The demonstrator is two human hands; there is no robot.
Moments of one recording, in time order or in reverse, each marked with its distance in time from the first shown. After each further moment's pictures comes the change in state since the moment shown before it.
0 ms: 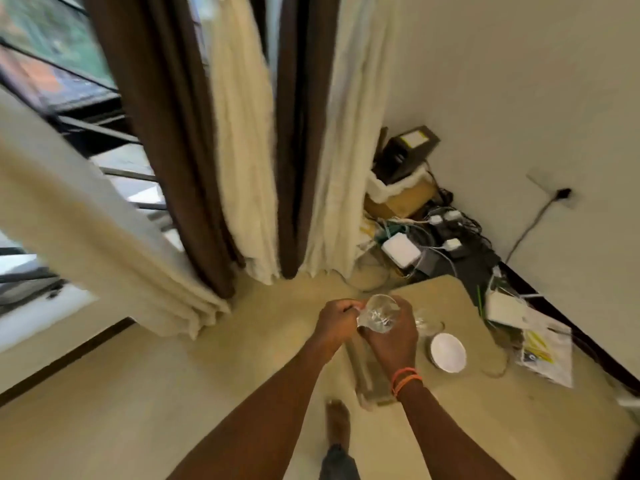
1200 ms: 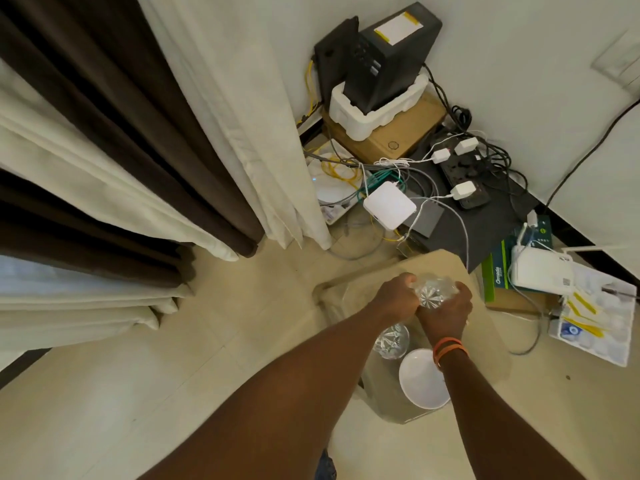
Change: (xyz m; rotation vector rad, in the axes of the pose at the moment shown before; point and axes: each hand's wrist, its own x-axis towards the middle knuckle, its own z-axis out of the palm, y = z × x) left_hand 0.263 -0.010 0.277 0.446 -0.266 -0.160; right_hand 0.288 0.256 -0.070 -0.056 0.147 0.374
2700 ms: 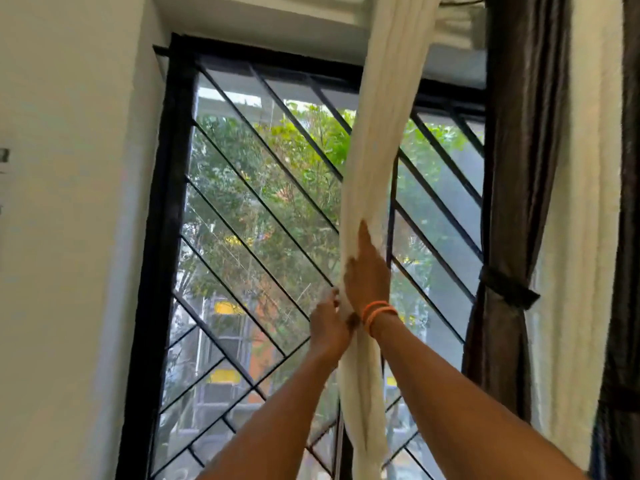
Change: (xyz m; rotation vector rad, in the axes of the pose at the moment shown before) left_hand -0.877 -0.011 -0.681 -0.145 1.706 0.960; right_hand -0.924 -0.808 0.001 0.493 -0.034 -1.740
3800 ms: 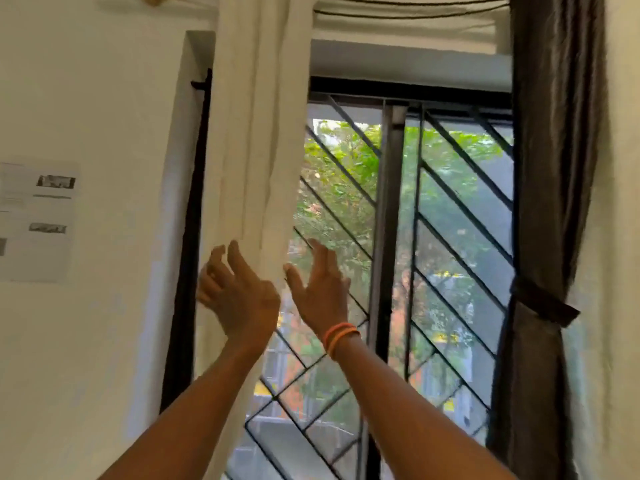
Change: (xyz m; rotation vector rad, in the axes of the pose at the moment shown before) left_hand 0.013 0.029 -0.134 0.798 0.777 0.131; right_hand -0.032 -0.069 0.042 0.264 -0.042 -0.187
